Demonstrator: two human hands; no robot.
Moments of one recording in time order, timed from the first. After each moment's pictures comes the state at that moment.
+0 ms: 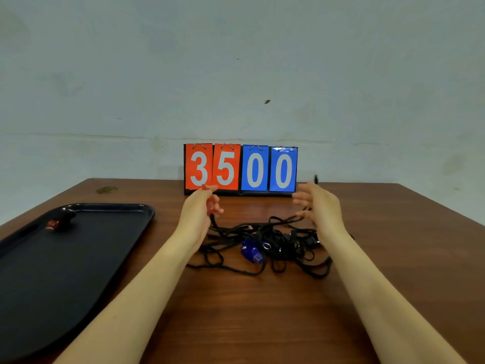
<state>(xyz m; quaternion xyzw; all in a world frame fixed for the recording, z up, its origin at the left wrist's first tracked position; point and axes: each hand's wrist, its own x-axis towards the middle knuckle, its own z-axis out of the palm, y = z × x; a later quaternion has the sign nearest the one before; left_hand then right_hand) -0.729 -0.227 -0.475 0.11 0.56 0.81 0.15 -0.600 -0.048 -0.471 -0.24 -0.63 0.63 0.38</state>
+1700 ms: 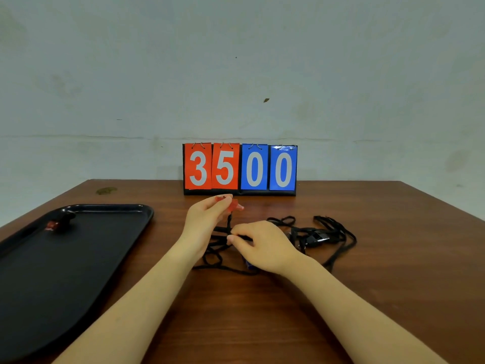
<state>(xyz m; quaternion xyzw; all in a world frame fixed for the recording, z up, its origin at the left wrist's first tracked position) -0.716 -0.231 -0.494 0.27 0.63 0.72 0.13 -0.622 -0.115 -0.511 0.03 -0.96 0.19 0.20</state>
